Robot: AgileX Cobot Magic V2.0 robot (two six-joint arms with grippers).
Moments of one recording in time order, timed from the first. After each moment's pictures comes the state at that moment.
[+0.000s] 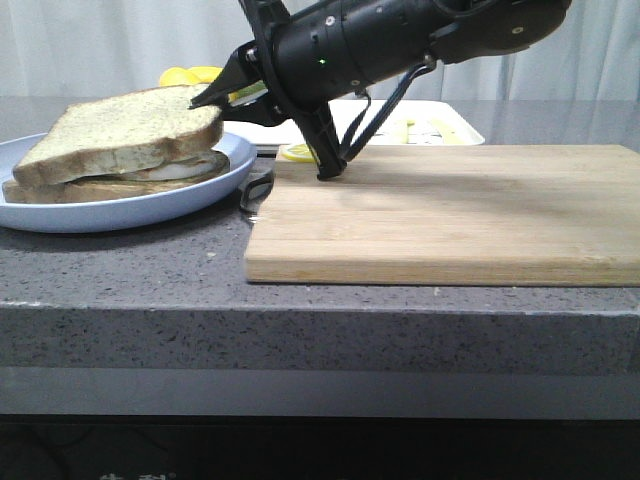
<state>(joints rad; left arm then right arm) -0.25 0.75 -0.59 -0.02 0.18 -0.07 0.50 1.91 -1.30 1.79 0.52 -0.66</state>
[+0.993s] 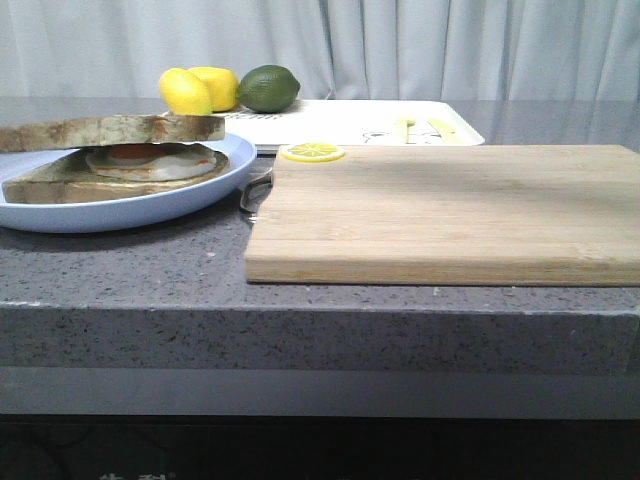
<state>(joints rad) -0.25 0.75 -0.59 -0.02 0.18 -0.07 0.37 1.47 -1.30 1.23 0.65 -0.66</state>
